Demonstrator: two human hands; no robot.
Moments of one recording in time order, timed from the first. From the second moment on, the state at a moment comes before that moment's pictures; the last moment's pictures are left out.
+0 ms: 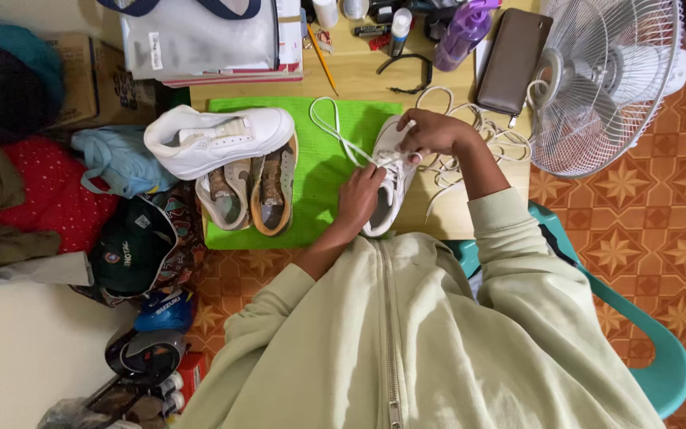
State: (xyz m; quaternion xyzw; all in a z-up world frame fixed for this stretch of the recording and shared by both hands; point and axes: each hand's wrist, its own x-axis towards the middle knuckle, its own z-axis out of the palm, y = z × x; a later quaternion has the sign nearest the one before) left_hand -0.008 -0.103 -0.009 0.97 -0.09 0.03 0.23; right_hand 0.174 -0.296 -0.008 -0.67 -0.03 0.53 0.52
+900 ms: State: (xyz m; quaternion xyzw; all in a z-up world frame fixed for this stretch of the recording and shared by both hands) left_hand -0.007 -0.099 -0.010 0.96 -0.08 0.01 0.25; right_hand 0.222 -0.497 0.153 -0.95 -0.12 0.22 0.17
